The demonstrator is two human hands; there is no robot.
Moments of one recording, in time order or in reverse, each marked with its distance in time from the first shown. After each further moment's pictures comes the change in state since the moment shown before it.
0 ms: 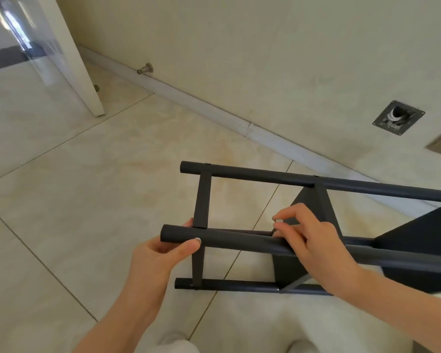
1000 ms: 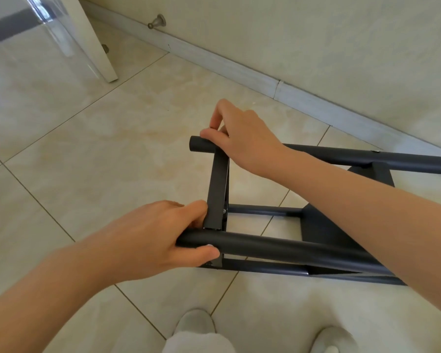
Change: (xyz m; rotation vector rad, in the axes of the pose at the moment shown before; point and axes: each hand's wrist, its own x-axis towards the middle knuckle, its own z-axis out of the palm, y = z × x) left_hand 0.026 0.053 -0.030 1.455 -0.616 0.381; right_hand 0.158 -0.072 0.063 -0.025 -0.086 -0.184
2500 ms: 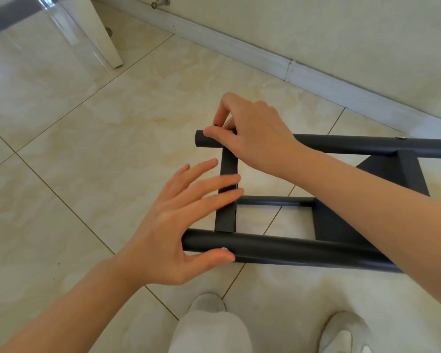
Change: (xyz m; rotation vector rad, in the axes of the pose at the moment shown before) left_hand 0.002 -0.014 0.049 -0.171 0.563 0.315; right_hand -0.017 -0.006 0.010 -0.086 0.024 -0.057
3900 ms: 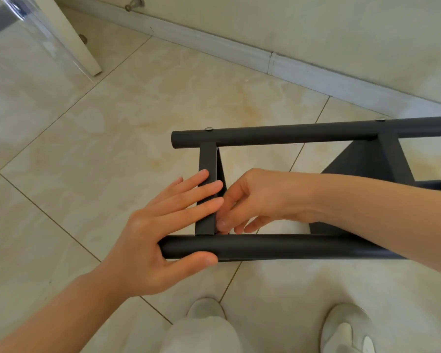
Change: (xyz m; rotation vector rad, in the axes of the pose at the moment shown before) left_hand 0.003 0.002 0.002 -0.122 -0.023 -0.031; right_hand -0.061 0.036 0.001 0.688 -0.820 0.407
